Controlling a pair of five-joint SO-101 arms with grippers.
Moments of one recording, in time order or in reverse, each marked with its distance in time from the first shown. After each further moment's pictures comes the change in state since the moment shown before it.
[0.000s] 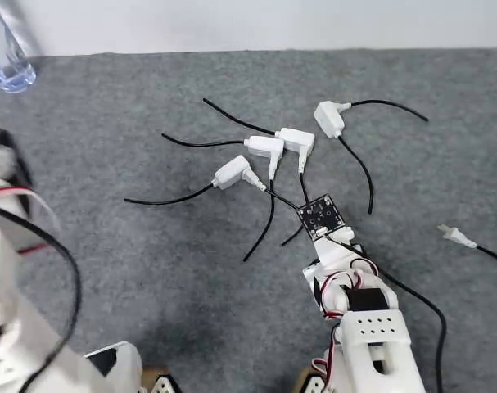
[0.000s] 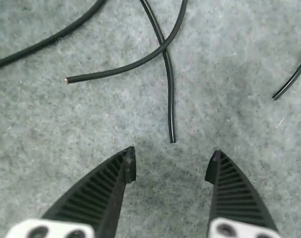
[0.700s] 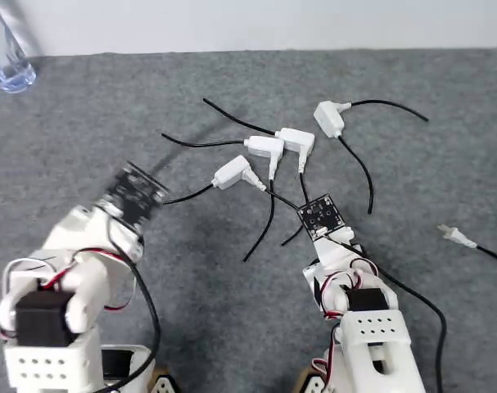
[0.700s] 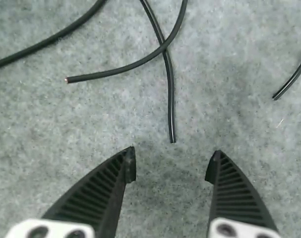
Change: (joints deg) left arm 22.0 -28.9 60.3 -9.4 -30.8; right arm 0.0 0.0 0.0 -0.3 0.0
